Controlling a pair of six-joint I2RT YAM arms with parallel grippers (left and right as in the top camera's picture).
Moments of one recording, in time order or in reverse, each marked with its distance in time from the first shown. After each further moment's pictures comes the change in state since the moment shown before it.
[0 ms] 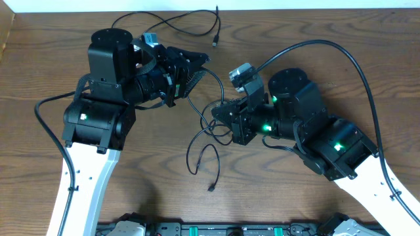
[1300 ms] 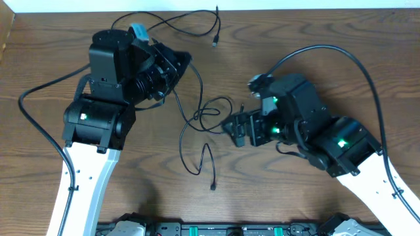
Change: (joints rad) left arm 0.000 0.000 0.000 0.005 -0.261 0.335; right arm -0.058 0.000 0.000 -0.295 0.193 0.081
